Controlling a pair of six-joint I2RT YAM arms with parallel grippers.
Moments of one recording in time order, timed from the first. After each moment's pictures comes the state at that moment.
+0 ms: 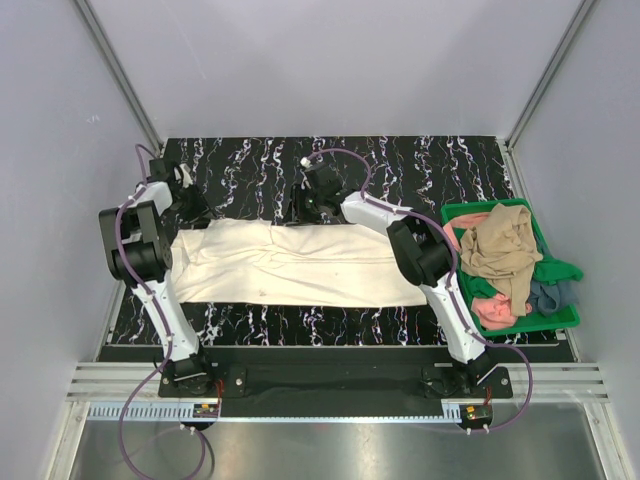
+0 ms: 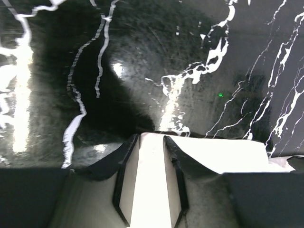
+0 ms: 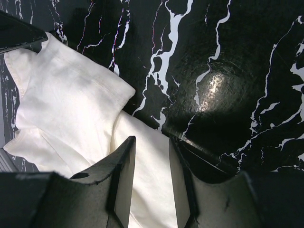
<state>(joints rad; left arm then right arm) 0.26 2.08 1.47 -0.50 0.38 -0.24 0.66 2.40 1.88 -0.19 -0.31 0.61</state>
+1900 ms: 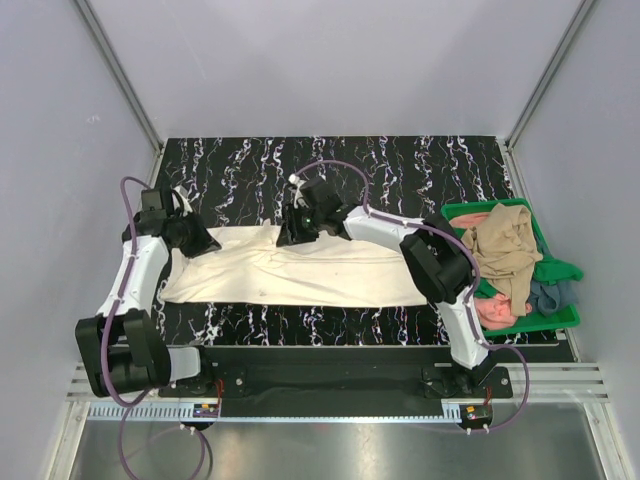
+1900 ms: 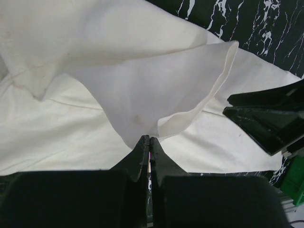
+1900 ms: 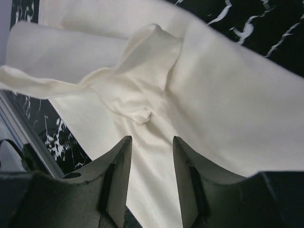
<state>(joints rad) 0.17 1.29 0.95 -0.65 0.35 -0.39 0.75 2.17 1.60 -0.16 -0.35 0.53</state>
